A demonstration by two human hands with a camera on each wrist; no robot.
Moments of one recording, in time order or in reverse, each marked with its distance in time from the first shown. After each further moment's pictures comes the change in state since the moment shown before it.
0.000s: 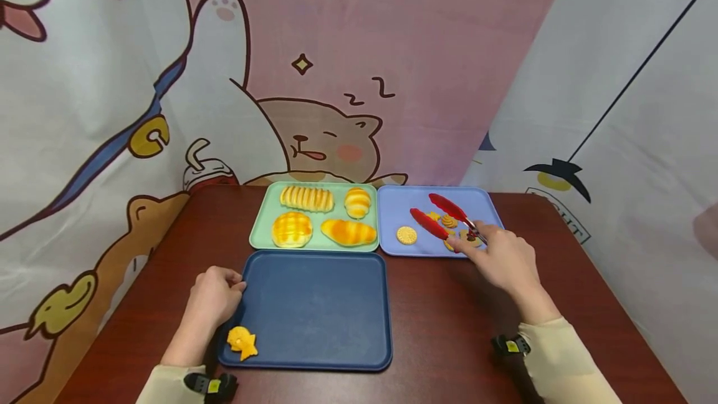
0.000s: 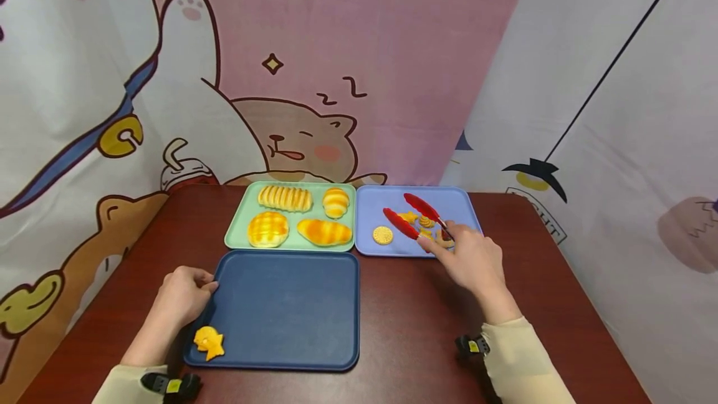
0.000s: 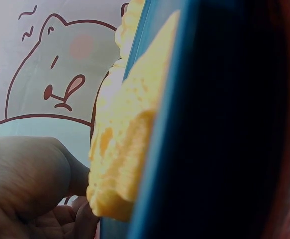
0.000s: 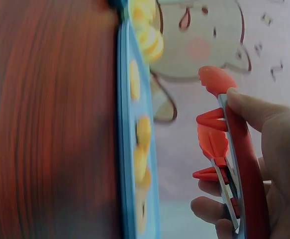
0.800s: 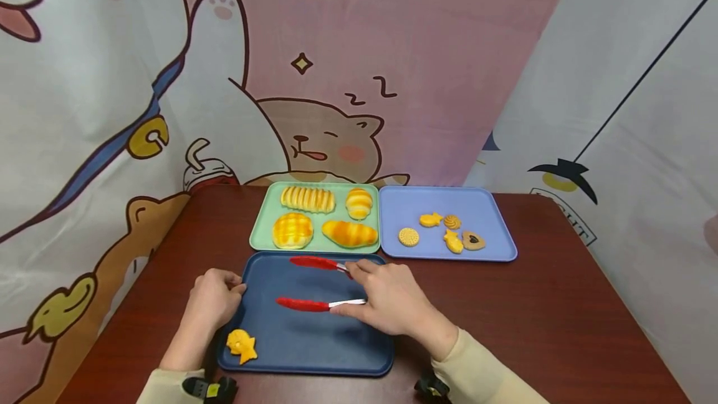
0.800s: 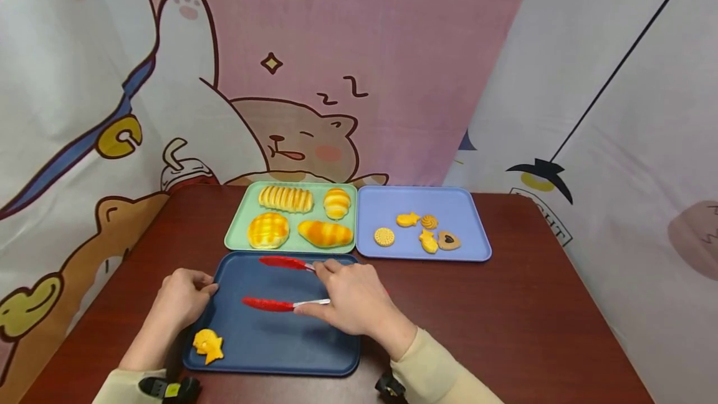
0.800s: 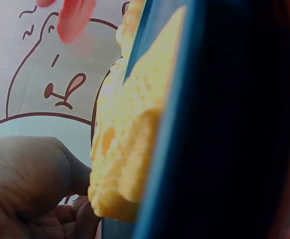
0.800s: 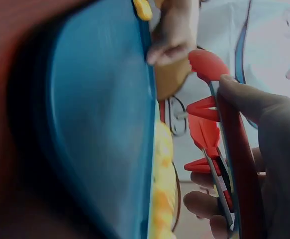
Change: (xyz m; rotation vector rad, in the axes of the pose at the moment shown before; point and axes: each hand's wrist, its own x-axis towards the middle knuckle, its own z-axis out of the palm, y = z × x) left_hand 0.002 -0.001 0.001 0.008 0.010 0.002; right_hand -0.029 -0.180 0.056 0.073 -0.103 -0.612
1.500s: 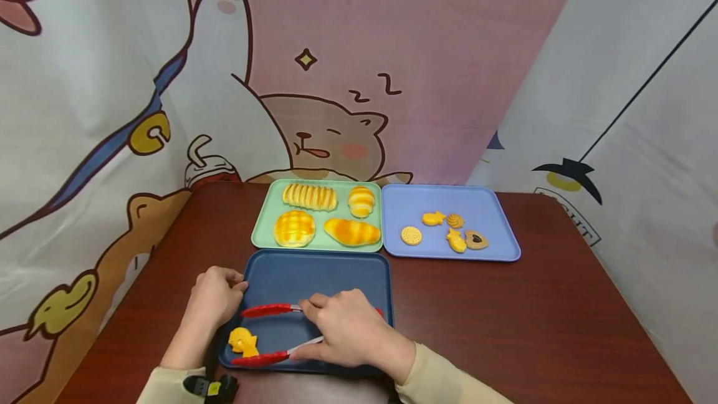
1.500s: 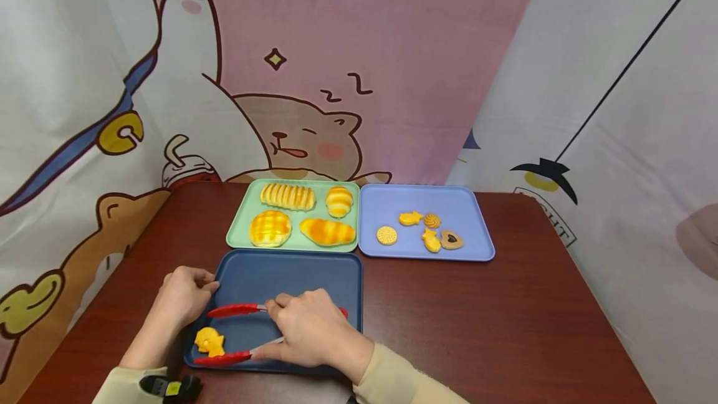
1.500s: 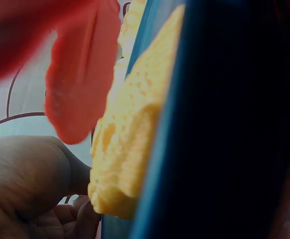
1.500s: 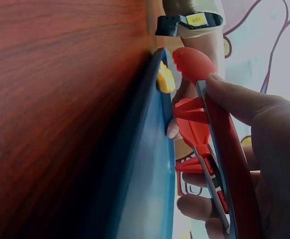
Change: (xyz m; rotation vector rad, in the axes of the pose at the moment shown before) left_hand 0.002 -0.002 -0.002 -0.001 -0.018 0.003; right_hand 0.018 -0.061 0.035 -0.009 -0.218 -0.215
